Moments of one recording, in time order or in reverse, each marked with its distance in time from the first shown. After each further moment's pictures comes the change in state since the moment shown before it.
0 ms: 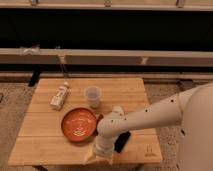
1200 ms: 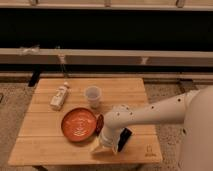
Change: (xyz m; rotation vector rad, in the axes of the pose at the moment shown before) arm -0.043 -0.024 -0.018 0.010 -0.069 -0.015
